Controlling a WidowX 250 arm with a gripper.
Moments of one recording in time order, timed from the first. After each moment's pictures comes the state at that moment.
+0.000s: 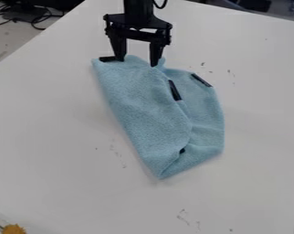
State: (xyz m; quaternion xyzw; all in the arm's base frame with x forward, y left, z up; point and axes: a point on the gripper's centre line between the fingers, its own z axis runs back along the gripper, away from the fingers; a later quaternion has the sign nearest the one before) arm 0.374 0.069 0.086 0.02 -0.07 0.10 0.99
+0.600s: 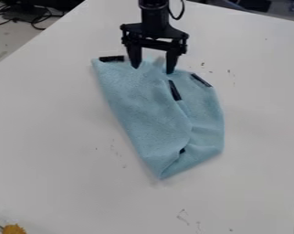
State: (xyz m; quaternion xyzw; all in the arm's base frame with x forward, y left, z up) arm 0.389 0.041 0.076 0.02 -0.09 0.10 0.99
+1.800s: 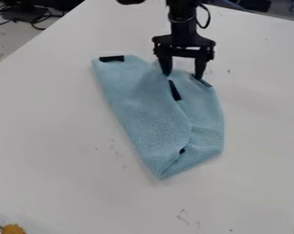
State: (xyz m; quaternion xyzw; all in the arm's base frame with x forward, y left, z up) arm 0.429 0.015 0.036 -0.04 -0.09 0.08 0.99
